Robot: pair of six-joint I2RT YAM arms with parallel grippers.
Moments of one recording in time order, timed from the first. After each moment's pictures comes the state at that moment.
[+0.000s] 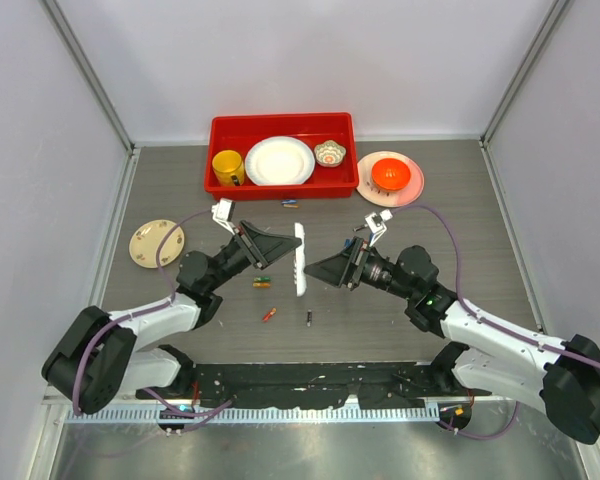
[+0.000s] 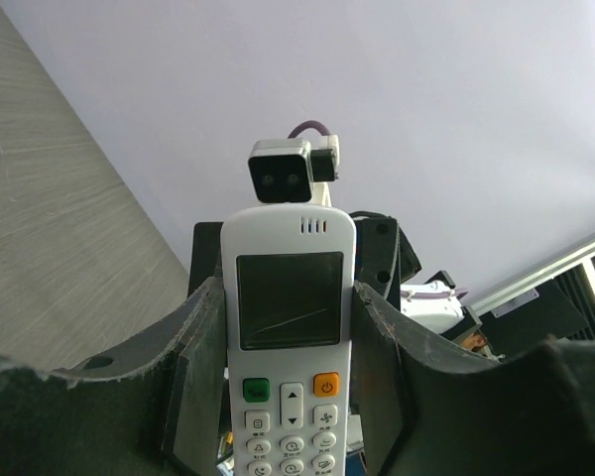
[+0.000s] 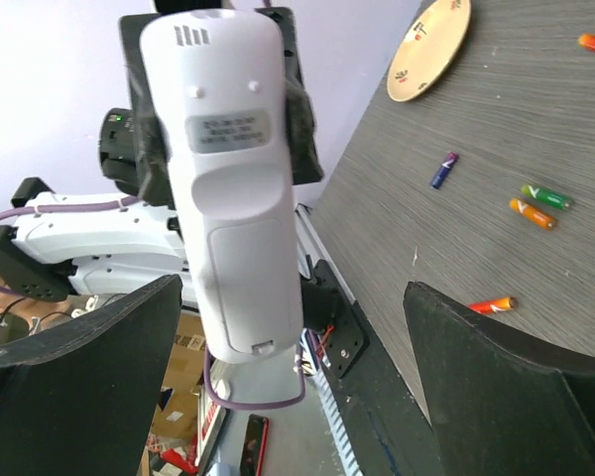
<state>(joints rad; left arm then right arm) -0.57 1.22 0.36 1.23 0.46 -1.29 0.74 0.97 0.43 0.55 -0.38 1.04</state>
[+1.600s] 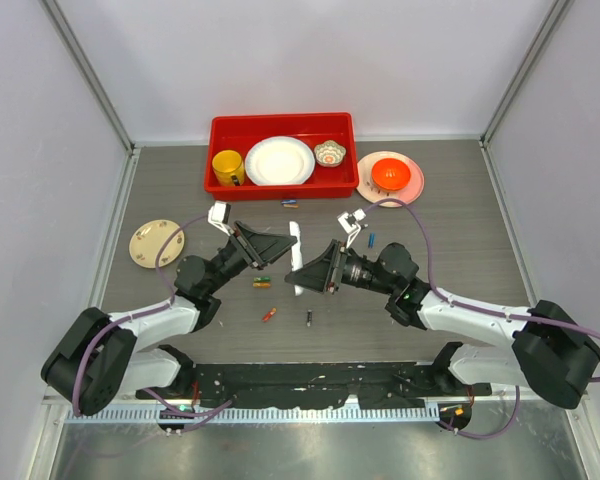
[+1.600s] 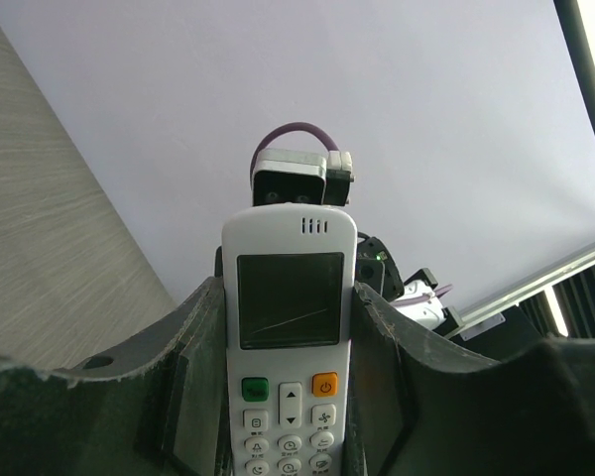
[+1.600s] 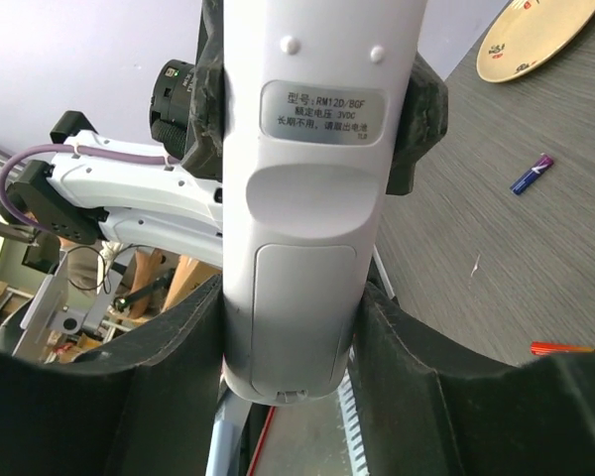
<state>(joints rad) -0.56 1.22 0.33 1.28 0.41 -1.38 0.84 1.19 0.49 0.83 -0.47 1.01</state>
